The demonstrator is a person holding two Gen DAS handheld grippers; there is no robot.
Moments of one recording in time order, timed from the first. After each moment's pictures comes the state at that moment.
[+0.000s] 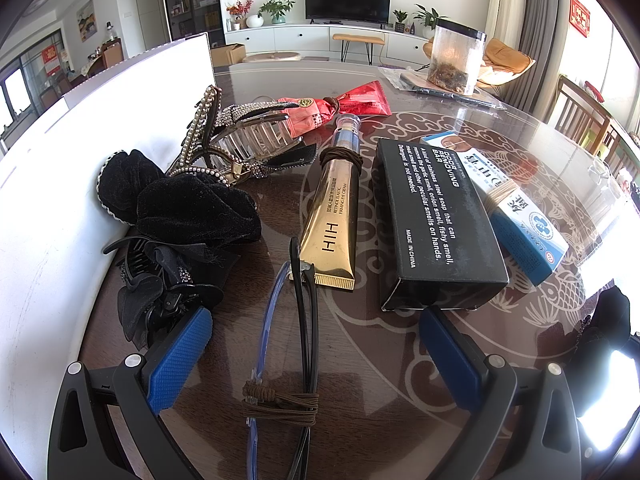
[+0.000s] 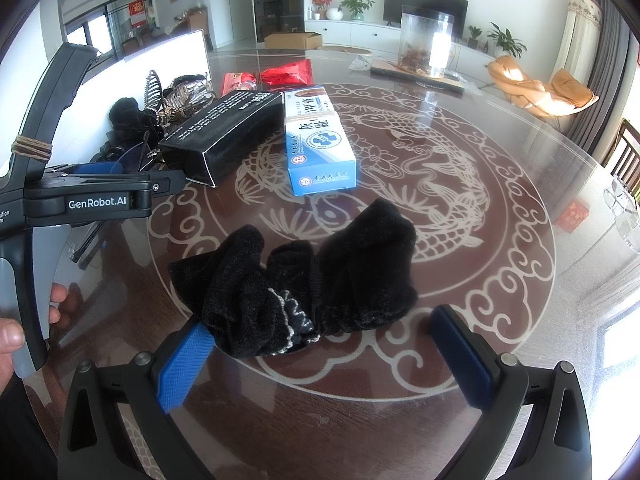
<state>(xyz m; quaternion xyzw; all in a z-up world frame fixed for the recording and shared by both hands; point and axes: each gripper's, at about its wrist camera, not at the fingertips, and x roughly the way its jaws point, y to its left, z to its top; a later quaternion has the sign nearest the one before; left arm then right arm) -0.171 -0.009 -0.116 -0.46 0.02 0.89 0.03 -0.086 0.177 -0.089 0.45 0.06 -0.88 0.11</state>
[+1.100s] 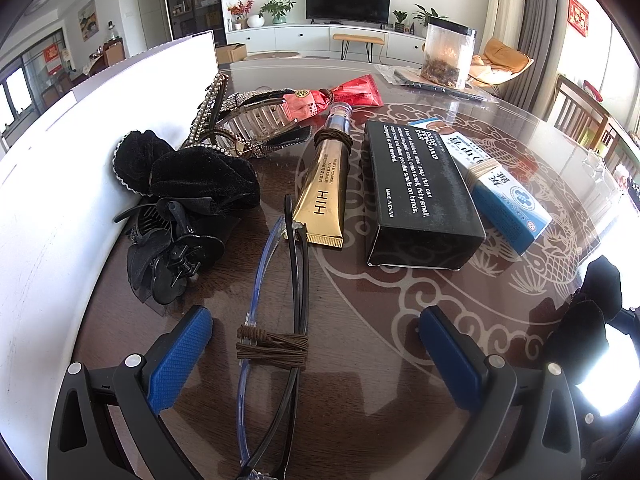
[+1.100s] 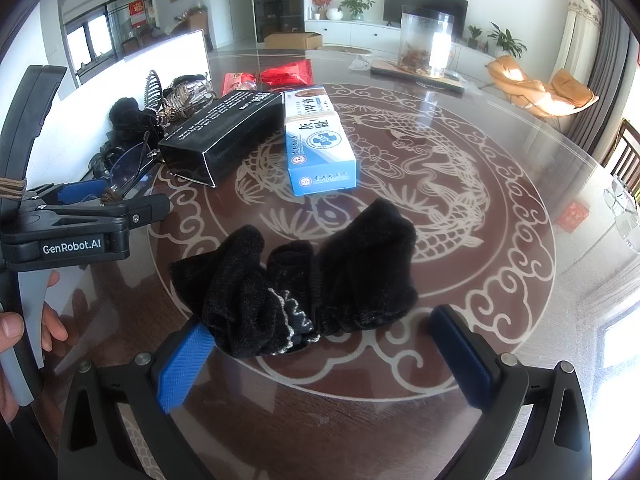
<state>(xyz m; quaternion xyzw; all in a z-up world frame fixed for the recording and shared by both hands) -0.142 -0.007 -0.115 -0.46 0.01 0.89 0.03 -0.086 0.177 -0.090 0.45 0.06 -0.88 0.11</state>
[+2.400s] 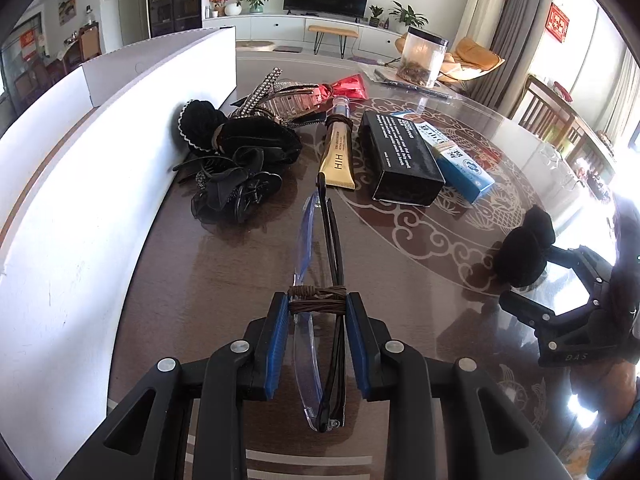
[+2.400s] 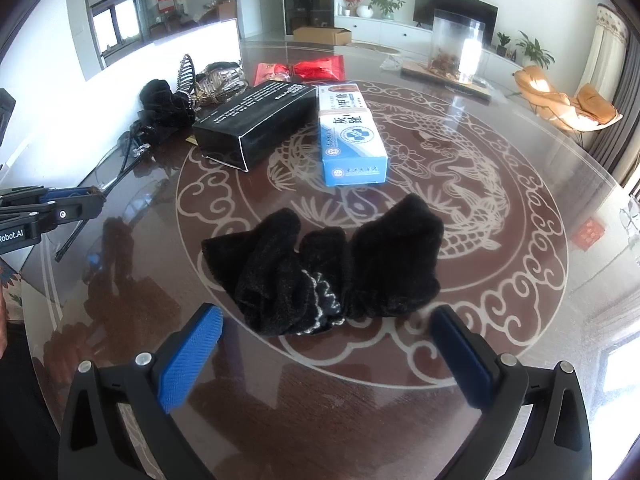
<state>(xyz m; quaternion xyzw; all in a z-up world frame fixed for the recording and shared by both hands) -0.068 -0.065 -0.080 -0.47 -0.02 0.88 0.10 -0.077 0.169 -0.087 0.45 0.09 -0.87 0.16</state>
